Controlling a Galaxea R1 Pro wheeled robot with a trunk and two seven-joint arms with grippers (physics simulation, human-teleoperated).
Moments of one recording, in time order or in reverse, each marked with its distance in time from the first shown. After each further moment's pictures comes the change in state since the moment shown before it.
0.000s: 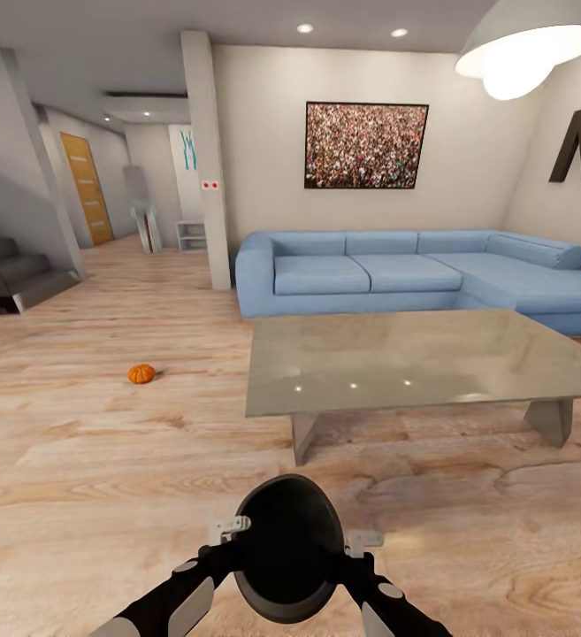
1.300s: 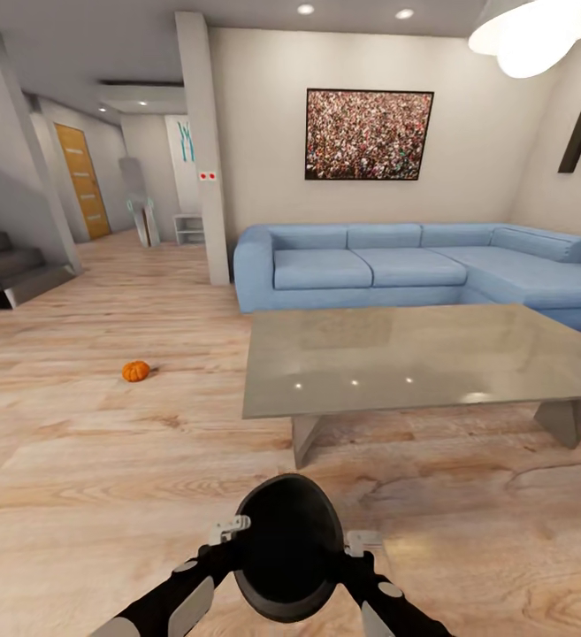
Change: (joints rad) left arm 0.000 0.001 0.001 -0.001 0.000 -0.004 -0.002; right arm 0.000 0.000 0.000 -0.005 0.004 0.000 -0.002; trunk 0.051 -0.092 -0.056
